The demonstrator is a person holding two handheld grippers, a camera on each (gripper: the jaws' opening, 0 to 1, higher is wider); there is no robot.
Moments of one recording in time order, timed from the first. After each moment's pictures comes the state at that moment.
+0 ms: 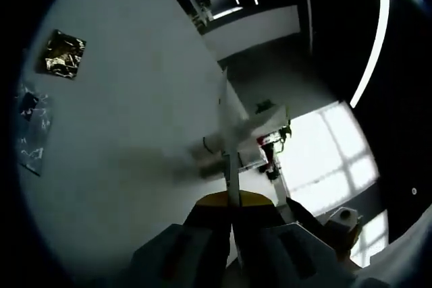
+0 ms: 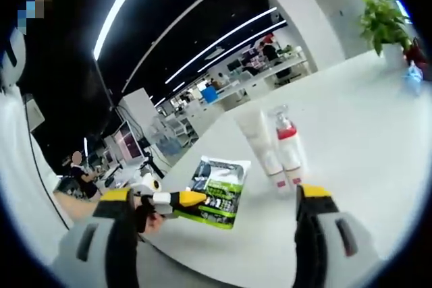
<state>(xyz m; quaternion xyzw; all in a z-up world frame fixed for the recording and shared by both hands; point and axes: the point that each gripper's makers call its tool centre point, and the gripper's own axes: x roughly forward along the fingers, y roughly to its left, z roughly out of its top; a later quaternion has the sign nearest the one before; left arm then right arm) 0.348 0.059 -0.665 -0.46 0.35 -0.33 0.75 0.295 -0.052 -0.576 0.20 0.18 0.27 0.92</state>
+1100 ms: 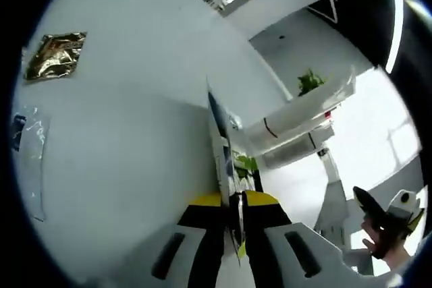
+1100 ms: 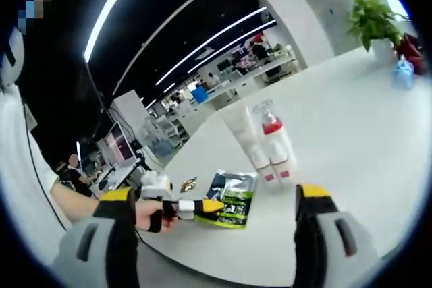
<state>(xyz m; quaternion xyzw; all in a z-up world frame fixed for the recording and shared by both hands) 0.368 0.057 -0.732 -0.30 0.42 -0.28 0.81 0.293 -0.063 -0.586 0.21 0.19 0.25 0.93</state>
